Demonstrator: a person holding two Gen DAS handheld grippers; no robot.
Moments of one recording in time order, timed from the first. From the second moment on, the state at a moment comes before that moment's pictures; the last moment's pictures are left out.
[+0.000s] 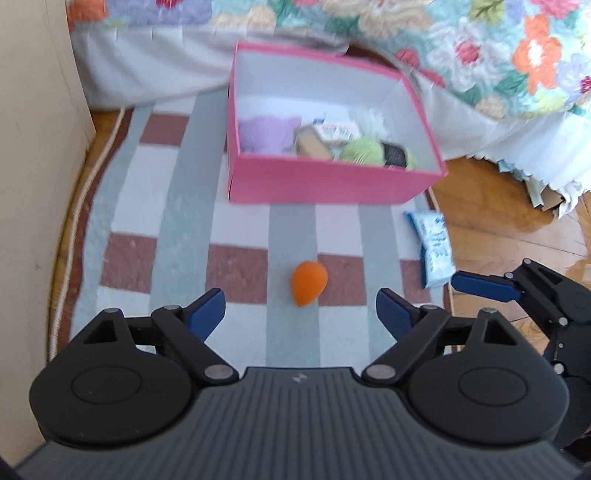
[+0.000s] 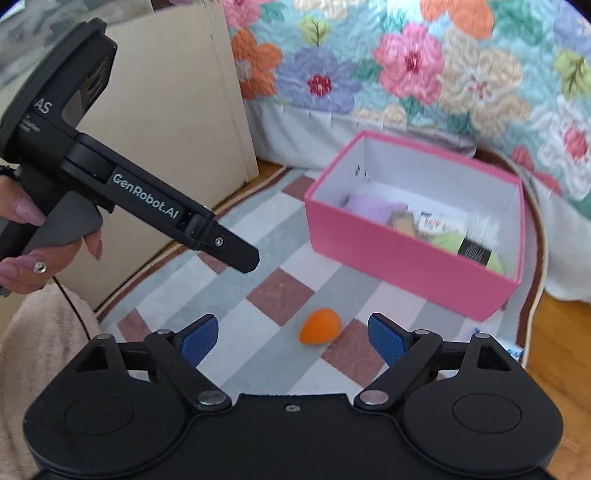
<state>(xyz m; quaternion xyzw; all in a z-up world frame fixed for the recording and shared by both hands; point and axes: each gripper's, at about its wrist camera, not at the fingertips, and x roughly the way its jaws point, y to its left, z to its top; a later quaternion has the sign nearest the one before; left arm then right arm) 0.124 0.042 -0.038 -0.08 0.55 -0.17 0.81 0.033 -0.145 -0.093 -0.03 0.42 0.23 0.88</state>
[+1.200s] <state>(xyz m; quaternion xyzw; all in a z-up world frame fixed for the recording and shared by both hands) 0.155 0.014 -0.170 -0.12 0.52 -0.28 0.80 0.067 -0.113 -0.227 -0.07 0.41 0.18 0.89</state>
